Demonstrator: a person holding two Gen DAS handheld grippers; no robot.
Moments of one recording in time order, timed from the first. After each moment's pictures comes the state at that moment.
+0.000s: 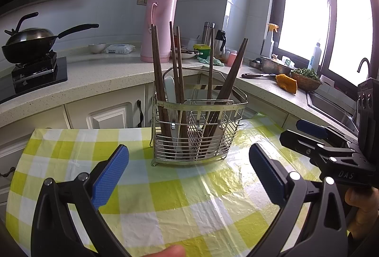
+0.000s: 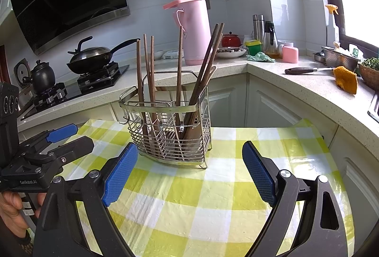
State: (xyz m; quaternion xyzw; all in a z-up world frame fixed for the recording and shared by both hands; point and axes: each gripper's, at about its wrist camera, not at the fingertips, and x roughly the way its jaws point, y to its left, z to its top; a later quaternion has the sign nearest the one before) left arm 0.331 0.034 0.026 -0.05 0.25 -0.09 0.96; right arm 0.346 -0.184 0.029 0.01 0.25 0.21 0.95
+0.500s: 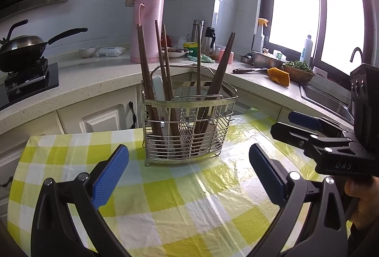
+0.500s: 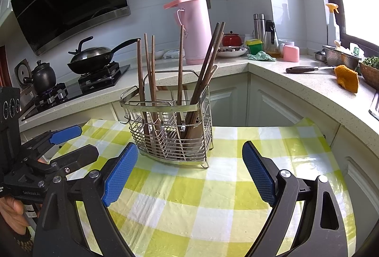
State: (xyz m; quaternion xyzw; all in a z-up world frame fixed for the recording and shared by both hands) left arm 0.330 0.025 0.022 -0.02 0.24 -0.12 0.96; right arm 0.347 -0.183 0.029 0.02 0.25 0.21 0.94
